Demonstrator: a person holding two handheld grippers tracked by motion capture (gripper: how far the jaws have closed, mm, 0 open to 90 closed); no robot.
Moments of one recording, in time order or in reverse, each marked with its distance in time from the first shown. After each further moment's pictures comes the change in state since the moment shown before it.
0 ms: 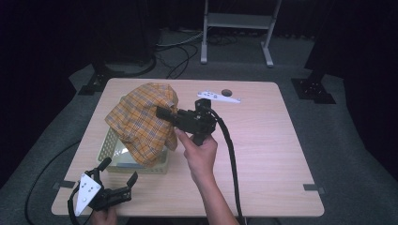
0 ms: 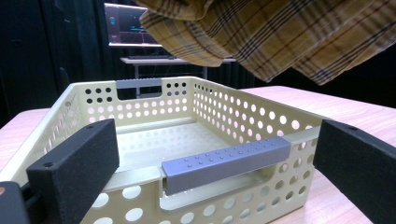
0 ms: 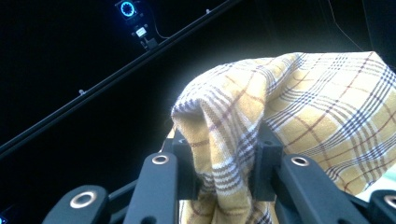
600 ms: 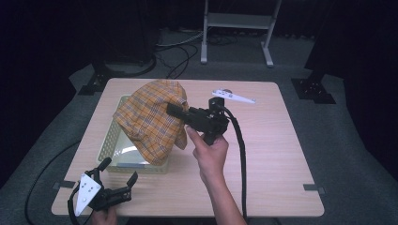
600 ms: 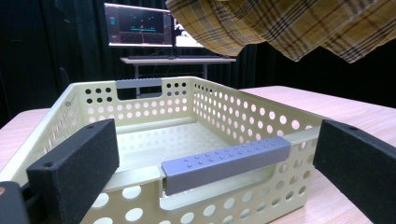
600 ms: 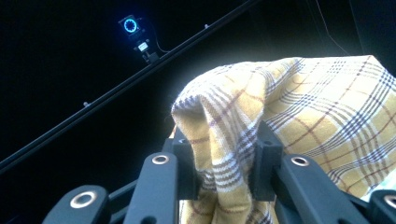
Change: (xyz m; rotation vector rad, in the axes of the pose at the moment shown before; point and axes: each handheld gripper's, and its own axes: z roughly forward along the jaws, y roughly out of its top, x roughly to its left) left arm 0.000 0.000 0.000 0.000 0.000 0.000; right arm -0.001 0.008 -0.026 -0.049 0.000 0.016
